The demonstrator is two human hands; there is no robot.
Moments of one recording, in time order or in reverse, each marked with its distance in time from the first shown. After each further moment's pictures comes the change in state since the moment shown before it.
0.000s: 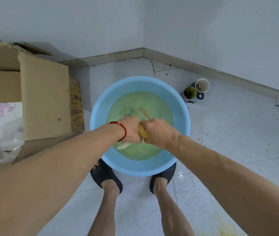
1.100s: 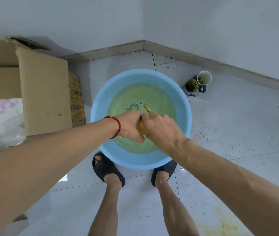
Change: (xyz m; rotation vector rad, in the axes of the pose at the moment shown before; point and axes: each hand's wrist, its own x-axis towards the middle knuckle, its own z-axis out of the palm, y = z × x) left_hand -0.021 0.007 -0.002 -0.136 -0.016 0.149; right_hand -0.030 -0.017 0.000 -0.143 0.211 0.004
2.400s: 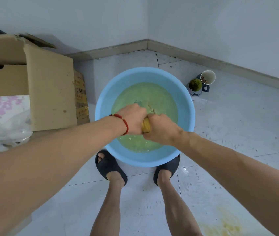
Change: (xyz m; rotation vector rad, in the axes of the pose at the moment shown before) left_hand 0.002 -0.005 -0.001 0.469 0.191 0.096; right_hand 0.013 0.000 0.010 0.348 -0.211 0.118
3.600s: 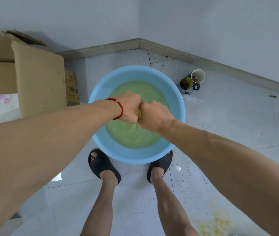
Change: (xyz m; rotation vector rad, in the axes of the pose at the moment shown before) left_hand 0.009 0.008 -0.032 -0.013 -0.039 -0.033; right_hand 0.001 -0.004 -0.023 -0.139 0.157 -0.013
